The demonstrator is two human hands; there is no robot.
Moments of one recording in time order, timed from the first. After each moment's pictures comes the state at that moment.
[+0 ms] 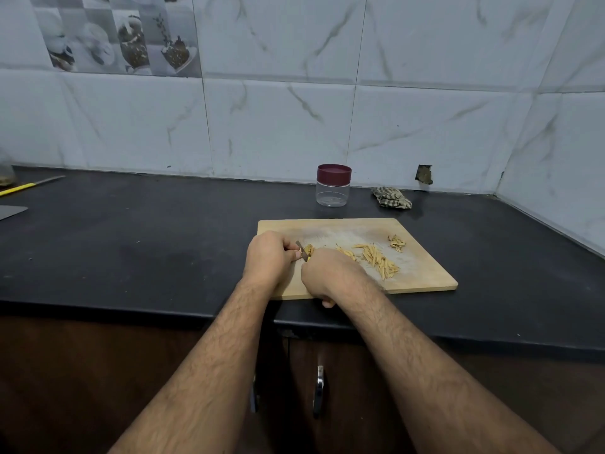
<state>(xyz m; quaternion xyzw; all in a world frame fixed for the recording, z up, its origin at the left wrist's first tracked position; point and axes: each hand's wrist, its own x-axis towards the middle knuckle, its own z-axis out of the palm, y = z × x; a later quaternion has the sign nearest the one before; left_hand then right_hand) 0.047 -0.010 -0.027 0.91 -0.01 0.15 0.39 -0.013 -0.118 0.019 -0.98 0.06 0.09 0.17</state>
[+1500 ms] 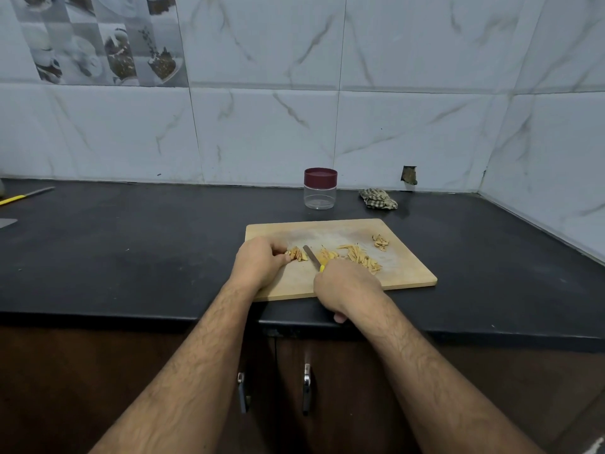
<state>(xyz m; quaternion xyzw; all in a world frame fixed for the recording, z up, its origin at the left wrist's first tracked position) 0.043 -0.011 -0.024 0.94 -0.04 0.13 0.32 -0.051 -0.157 0.031 -0.98 0.07 0.07 0.19</state>
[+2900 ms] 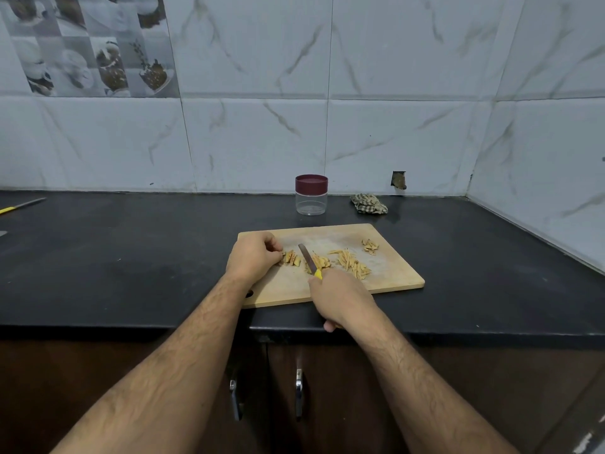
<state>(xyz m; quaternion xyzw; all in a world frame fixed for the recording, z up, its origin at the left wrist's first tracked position) 0.069 -0.014 -0.019 0.92 -0.06 0.15 0.35 -0.042 -0.170 0.008 -0.96 0.06 0.07 0.26</state>
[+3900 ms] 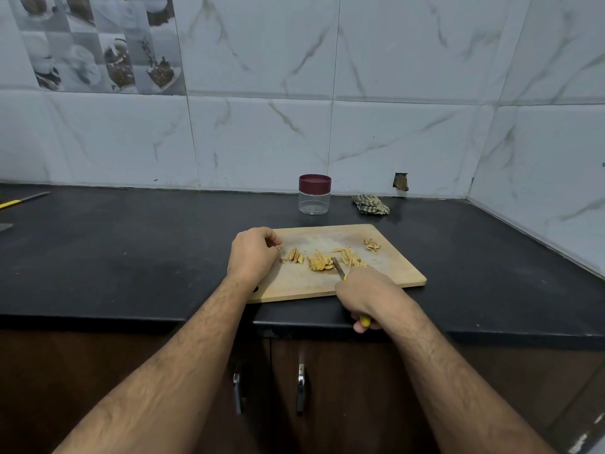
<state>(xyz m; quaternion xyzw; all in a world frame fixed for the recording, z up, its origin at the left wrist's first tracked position) 0.052 -0.015 -0.017 0.91 -0.02 0.22 0.36 -0.059 -0.194 0.028 -0.96 0.11 0.12 0.24</state>
